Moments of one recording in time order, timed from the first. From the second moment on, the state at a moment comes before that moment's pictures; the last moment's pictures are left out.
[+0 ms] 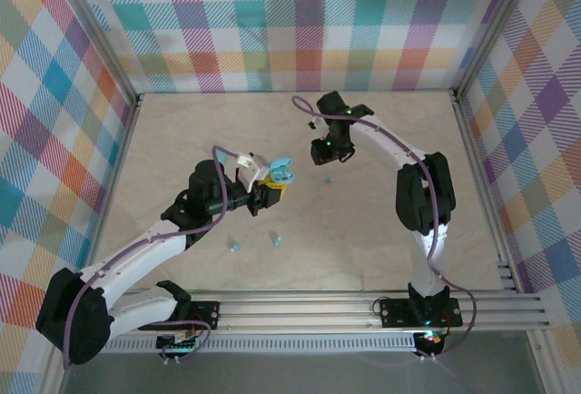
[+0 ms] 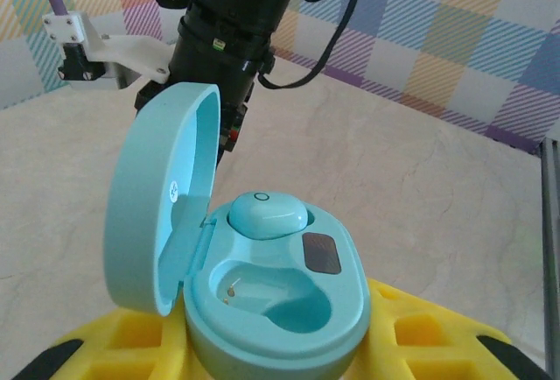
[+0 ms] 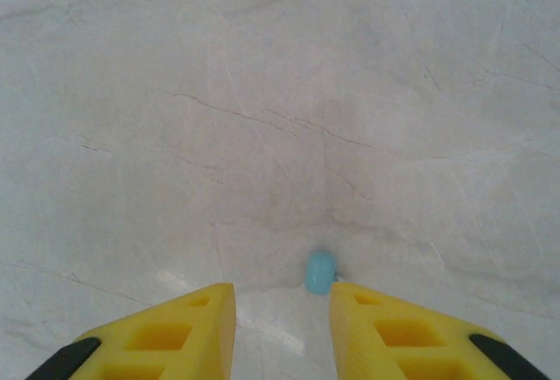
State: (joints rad) left arm -0.56 1.10 0.65 0.17 0.48 0.01; right arm 0.48 2.05 1.74 -0.91 -0.10 0.03
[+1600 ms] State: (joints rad) left arm -0.62 1.25 0.69 0.28 0.48 -0.05; right arm 0.48 2.17 1.65 -0.87 -0.05 -0.11
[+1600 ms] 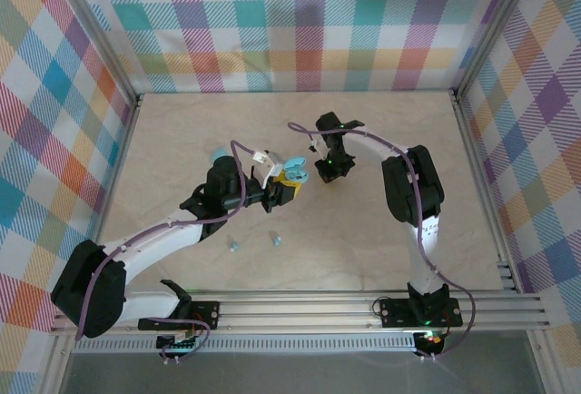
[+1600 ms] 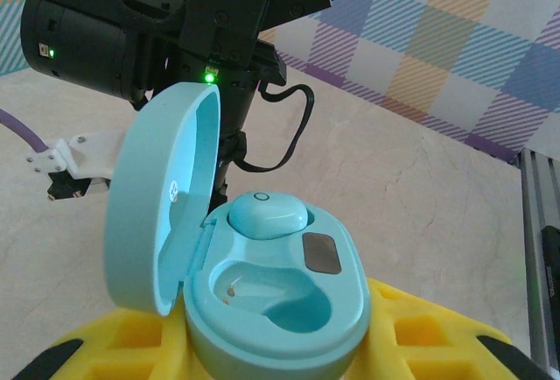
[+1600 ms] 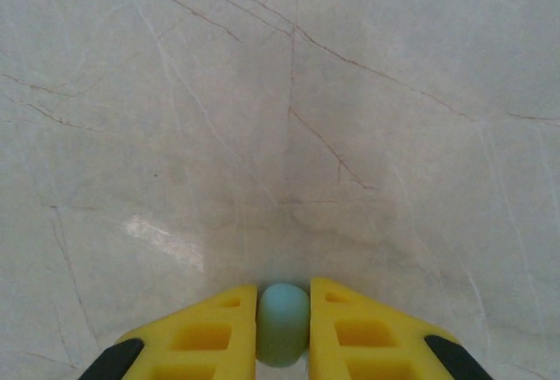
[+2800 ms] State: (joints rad) left arm -0.64 1.25 0.58 0.59 0.47 -0.05; right arm 0.49 1.41 1.41 -0.87 -0.22 0.26
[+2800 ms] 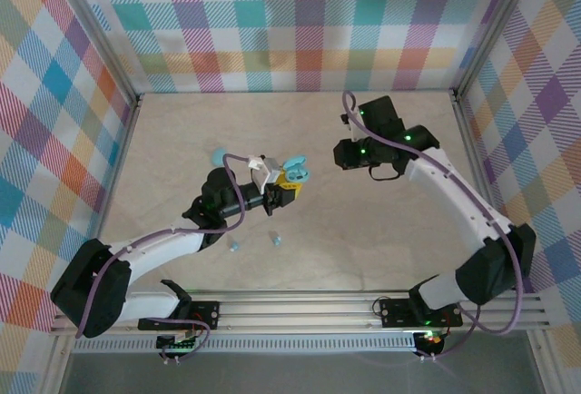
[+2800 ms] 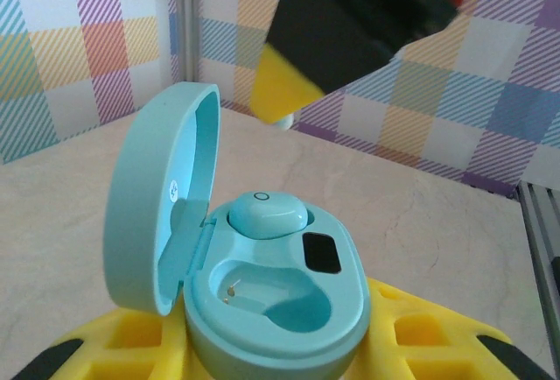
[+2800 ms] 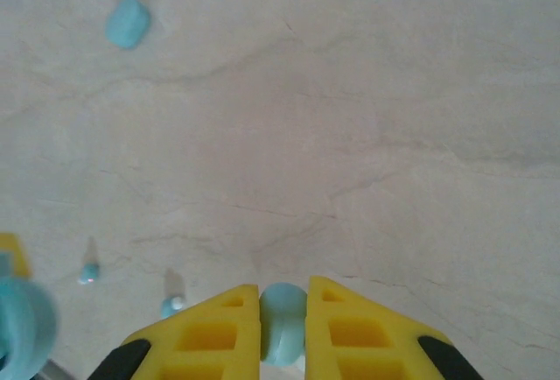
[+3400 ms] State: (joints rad) left arm -0.64 1.31 0.64 0.57 0.48 -0.03; right arm 0.67 1.30 1.34 -0.79 -0.29 0.37
